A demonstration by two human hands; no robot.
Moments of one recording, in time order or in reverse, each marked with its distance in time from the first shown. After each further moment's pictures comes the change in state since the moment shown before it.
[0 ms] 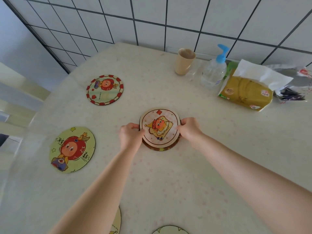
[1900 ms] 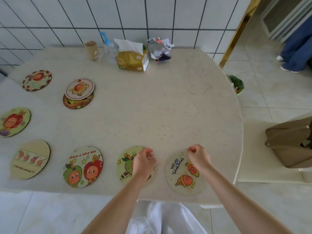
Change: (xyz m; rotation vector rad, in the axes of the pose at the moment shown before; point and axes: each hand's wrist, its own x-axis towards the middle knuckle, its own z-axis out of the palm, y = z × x) left_hand -0.461 -0.095 0.197 0.240 -0.377 0.230; right_hand -0.260 0.411 -0.281 0.031 0.209 0.084
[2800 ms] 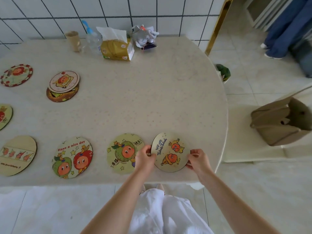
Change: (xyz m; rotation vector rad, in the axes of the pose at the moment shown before) left_hand -0.042 -0.011 0.047 -0.075 -0.122 0.023; right_hand -0.050 0.086 -0.006 0.598 0.037 0.304
